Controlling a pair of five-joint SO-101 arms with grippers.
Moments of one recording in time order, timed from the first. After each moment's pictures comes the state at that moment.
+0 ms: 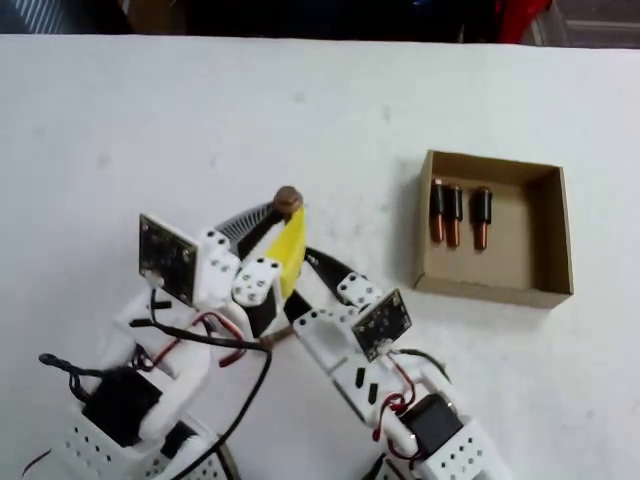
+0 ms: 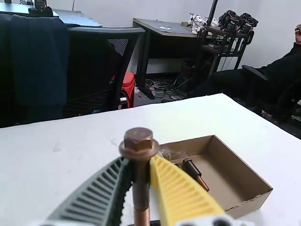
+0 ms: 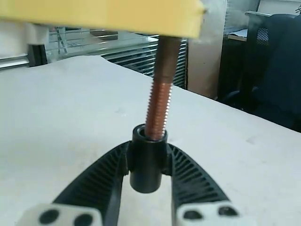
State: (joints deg) left arm 28.6 -78.5 59.0 38.4 11.5; right arm -42.0 -102.5 96.4 19.4 4.8
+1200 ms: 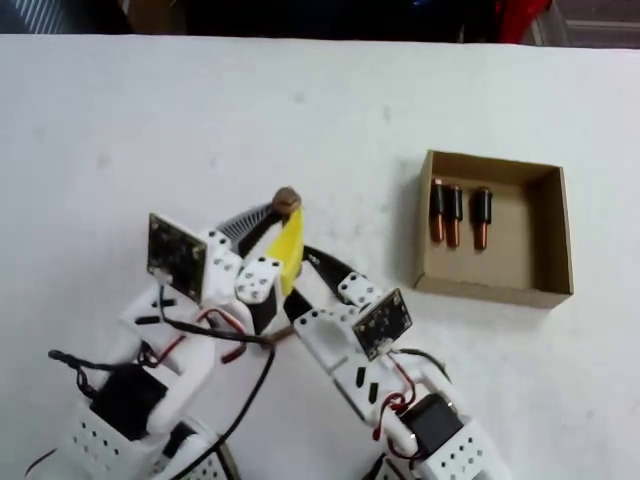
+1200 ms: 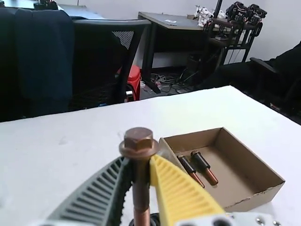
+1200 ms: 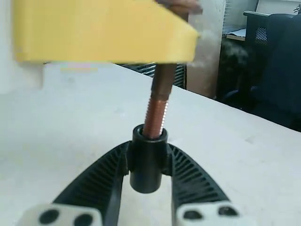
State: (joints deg) left arm 27.3 -78.5 61.8 37.0 10.2; right arm -41.8 -102.5 96.4 19.4 4.8
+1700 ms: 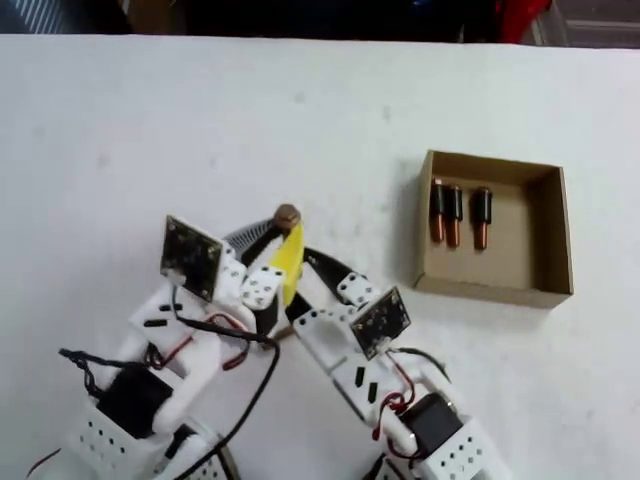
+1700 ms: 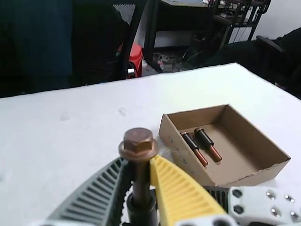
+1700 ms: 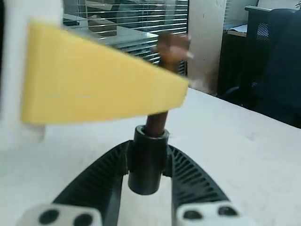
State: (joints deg) left arm 27.4 -79.4 65.9 39.7 10.3; right arm -42.0 -102.4 96.4 19.5 4.9
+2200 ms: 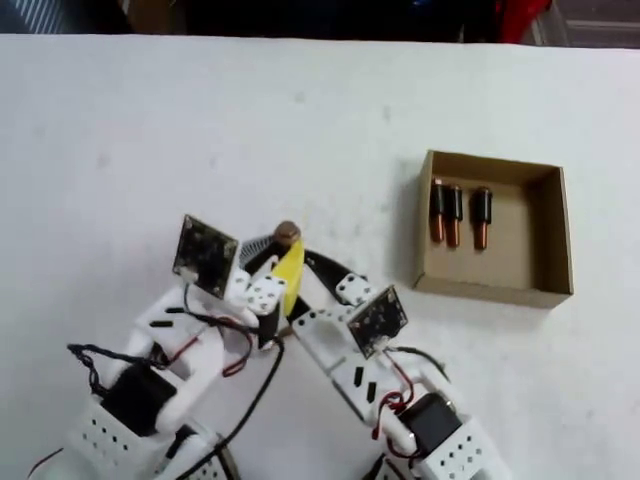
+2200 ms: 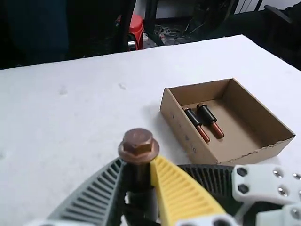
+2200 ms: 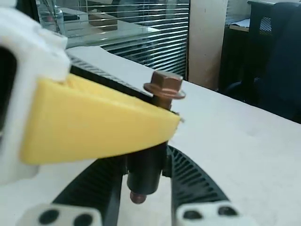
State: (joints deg) left arm 27.6 -79.4 67.9 44.1 10.4; right arm -42.2 -102.2 96.4 19.9 4.9
